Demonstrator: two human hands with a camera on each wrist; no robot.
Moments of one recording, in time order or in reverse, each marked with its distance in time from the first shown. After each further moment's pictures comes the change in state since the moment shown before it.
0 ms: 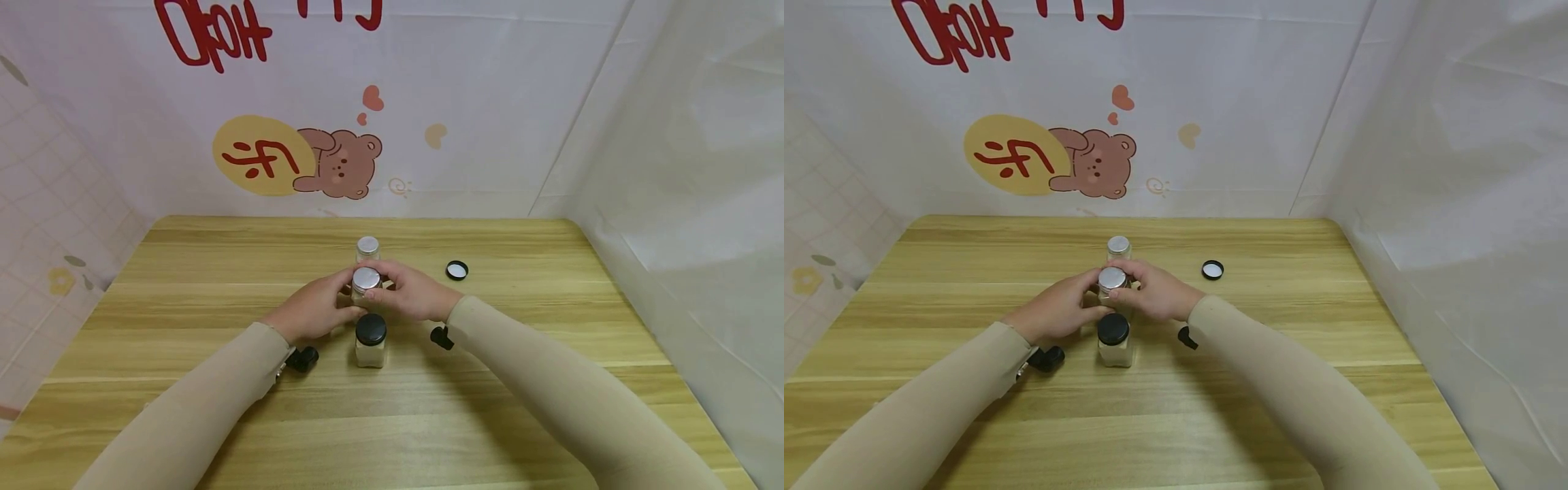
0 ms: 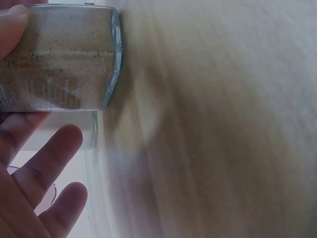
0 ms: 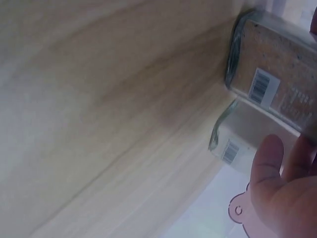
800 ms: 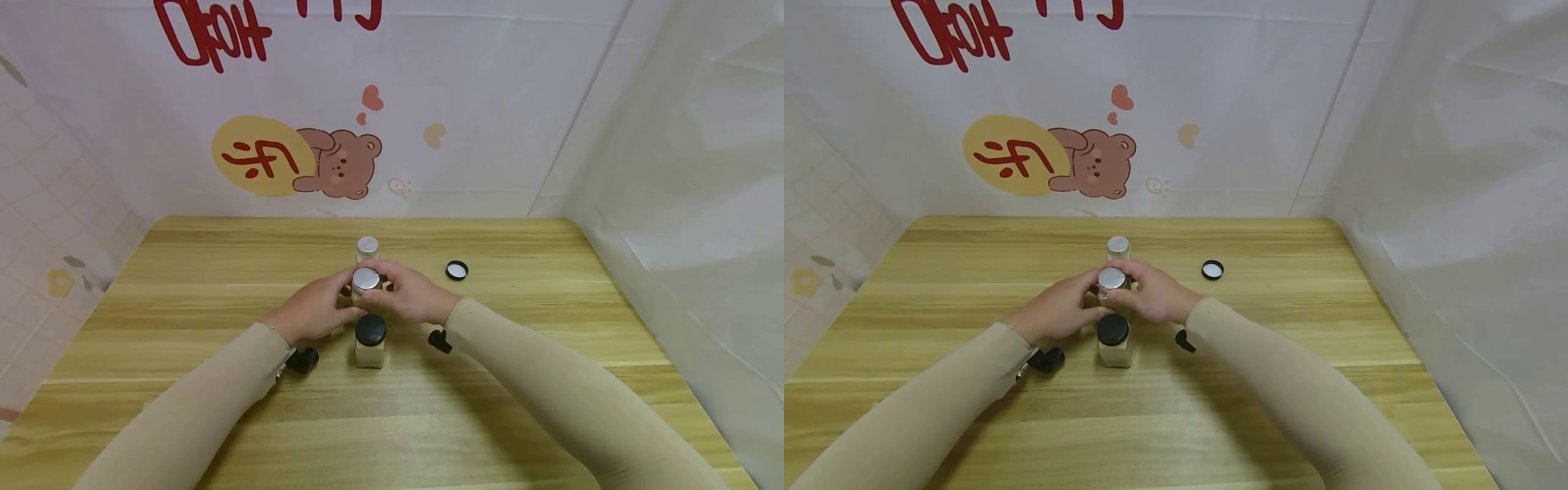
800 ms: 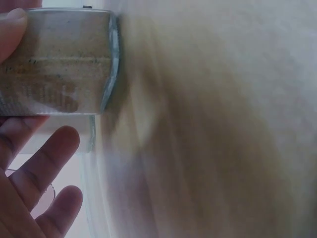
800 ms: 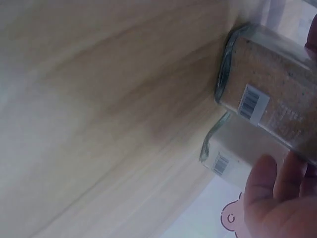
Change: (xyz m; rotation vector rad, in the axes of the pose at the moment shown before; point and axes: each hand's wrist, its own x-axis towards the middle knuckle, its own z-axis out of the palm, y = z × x) left_hand -0.001 0.001 0.001 0.038 0.016 0.004; right_hand 0.002 -0.002 0.006 -0.029 0.037 -0.026
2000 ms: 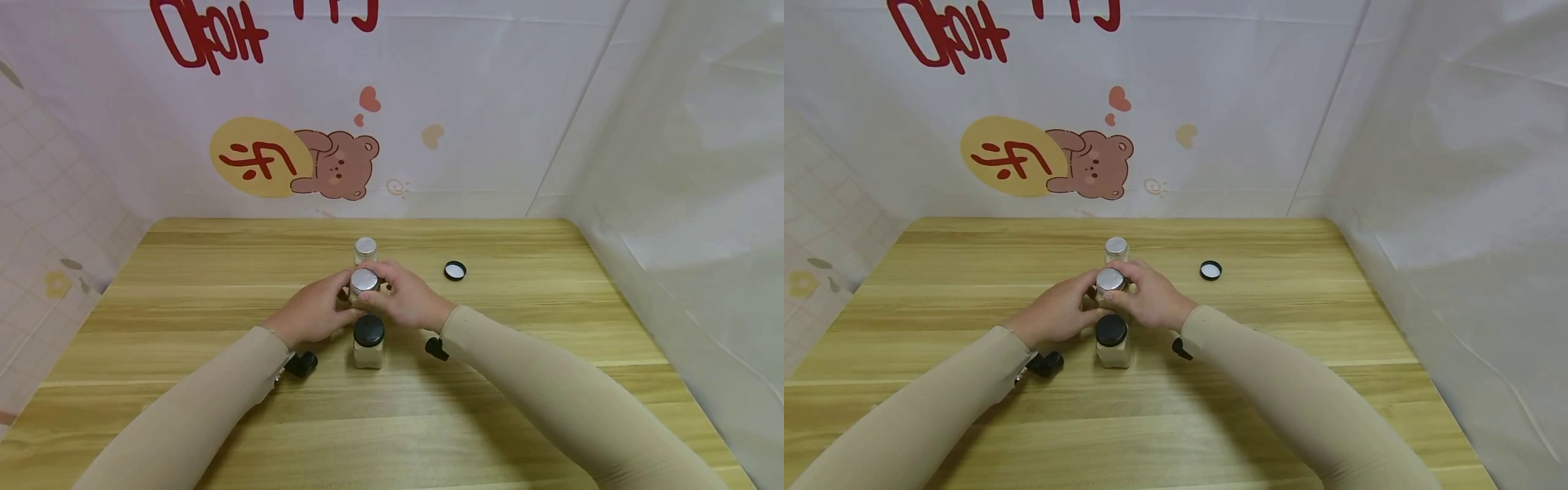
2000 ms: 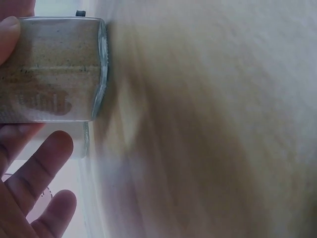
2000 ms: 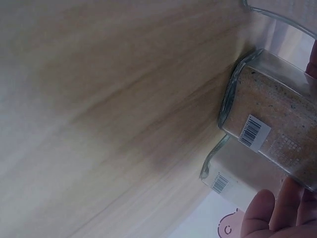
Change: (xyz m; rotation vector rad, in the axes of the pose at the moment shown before) left_hand -0.001 0.000 0.003 0.035 0.038 0.040; right_hand -0.005 -0.003 0.008 -0.053 0.129 0.030
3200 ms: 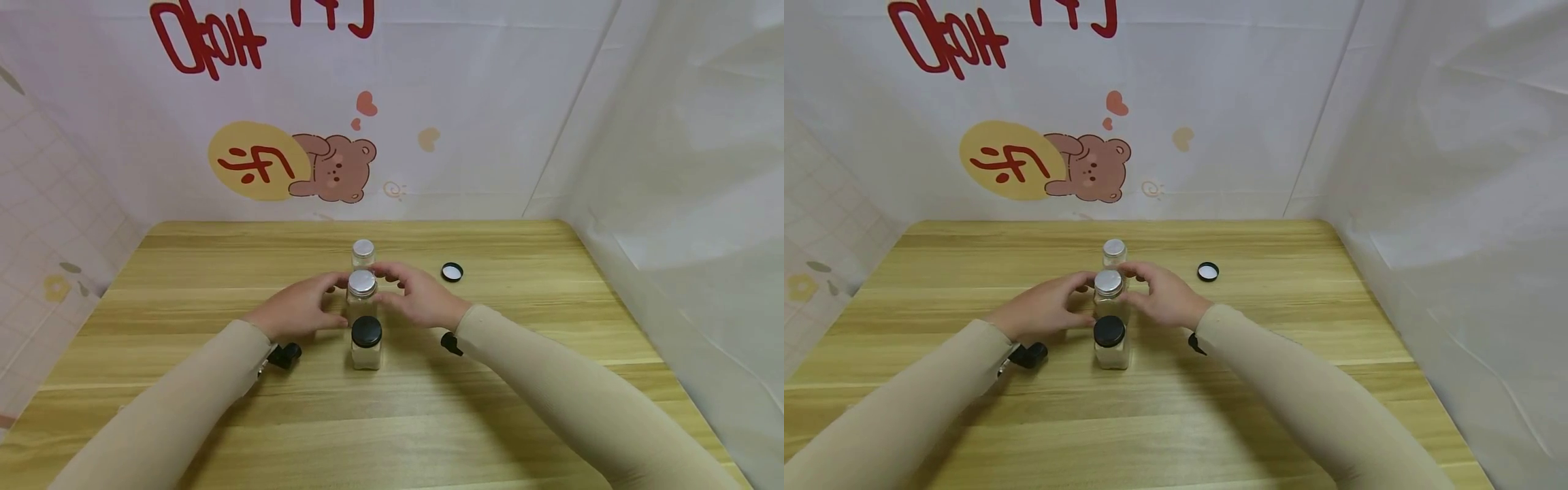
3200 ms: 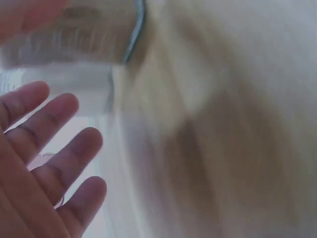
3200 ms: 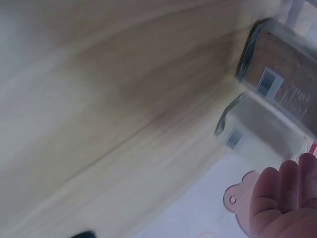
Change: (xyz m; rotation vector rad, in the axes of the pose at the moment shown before) left_hand -0.001 -0.011 -0.023 -0.020 -0.131 -0.027; right_hand -0.012 0.010 -0.018 -0.100 0.008 -0.005
